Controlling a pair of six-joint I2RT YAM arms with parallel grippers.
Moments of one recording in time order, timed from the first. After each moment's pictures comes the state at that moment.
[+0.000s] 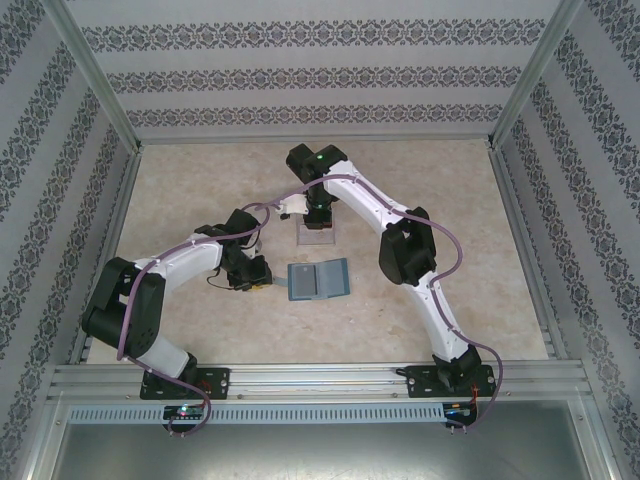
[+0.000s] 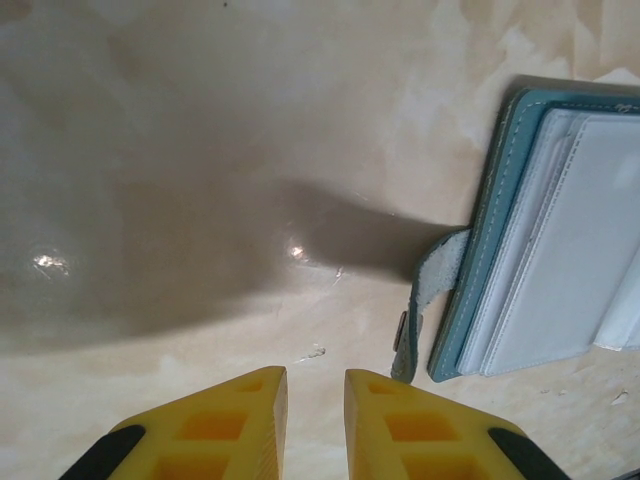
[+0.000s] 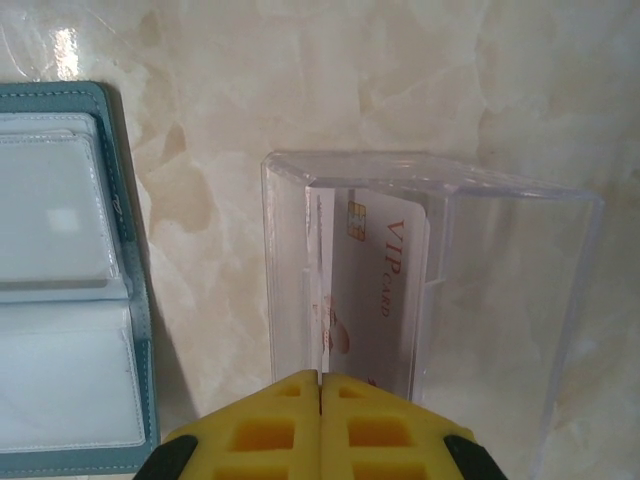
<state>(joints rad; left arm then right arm) -0.37 1.55 0.88 -0.70 0.34 -0.59 0.63 2.41 2.34 -1.39 -0.10 -0.93</state>
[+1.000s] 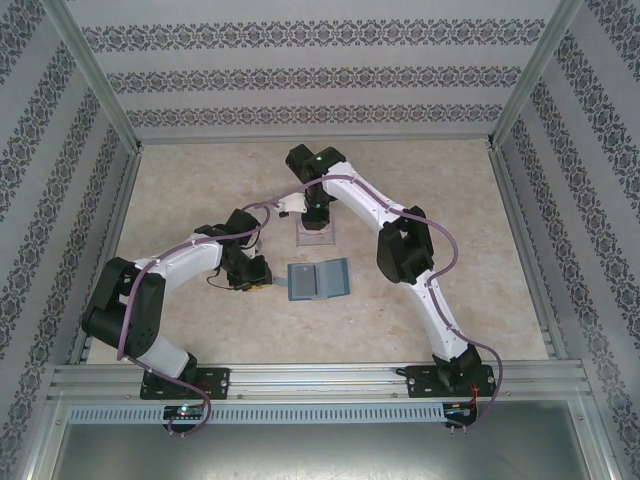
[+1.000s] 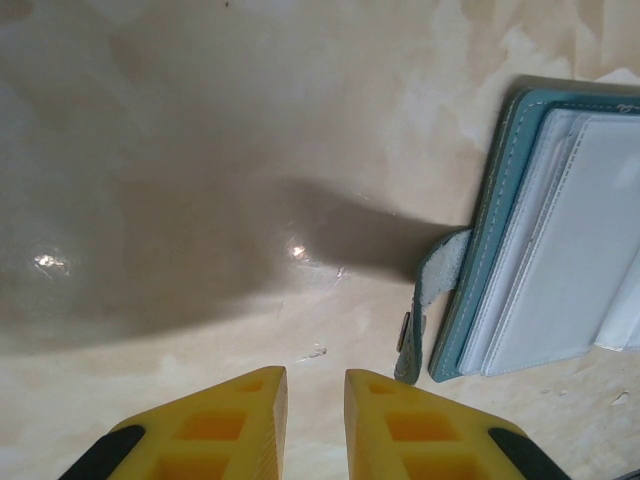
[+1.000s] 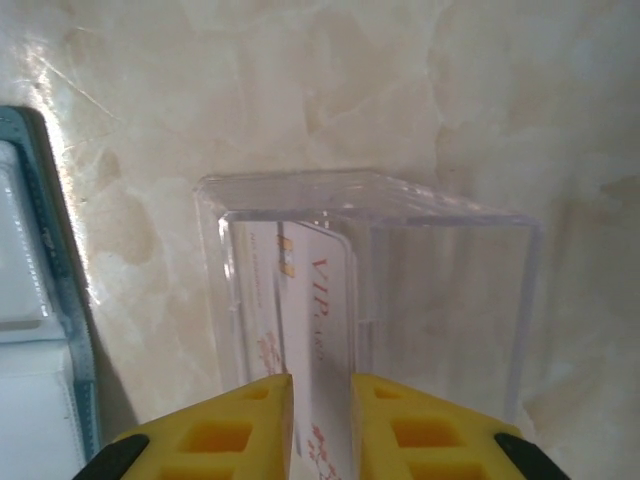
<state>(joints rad) -0.37 1.55 0.88 -0.70 0.34 -0.59 0.62 2.45 2.35 -1.33 -0.09 -0.91</state>
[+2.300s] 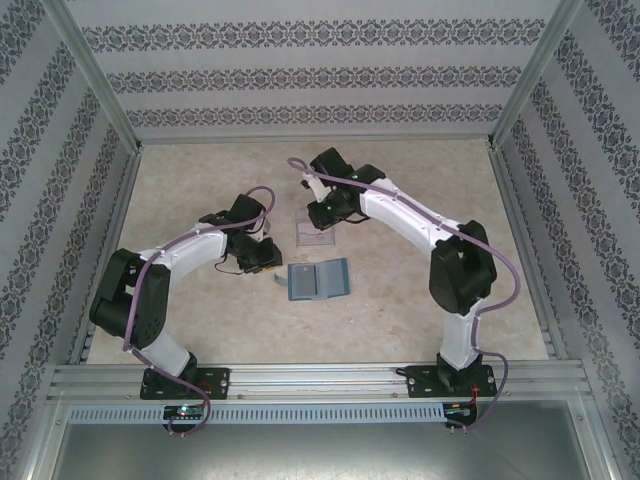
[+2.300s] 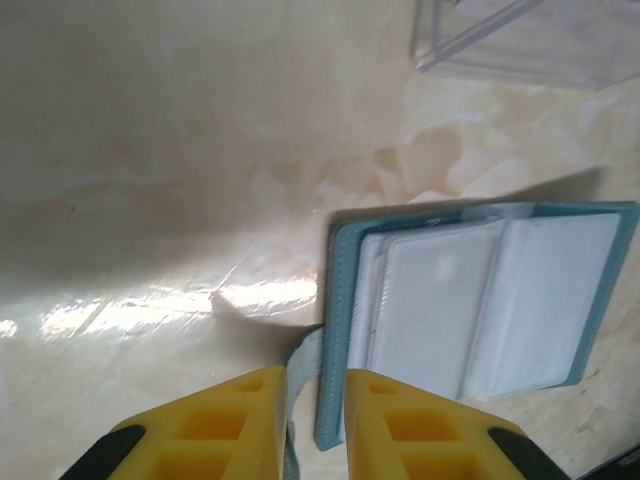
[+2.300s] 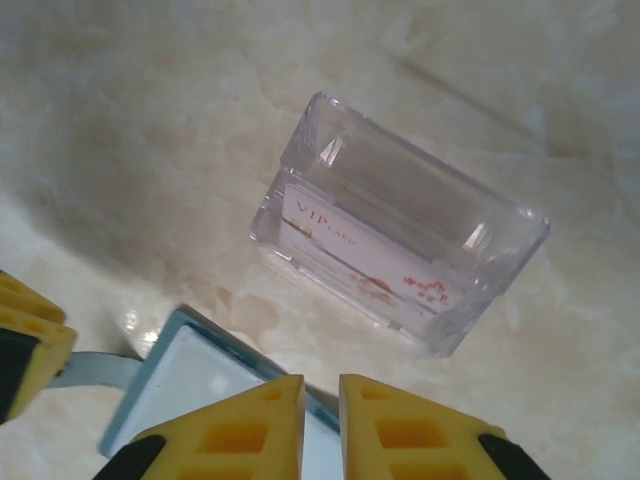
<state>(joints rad) -0.37 1.62 1.00 -0.61 0.38 -0.61 0.63 1.90 1.65 -0.85 -0.13 0.16</state>
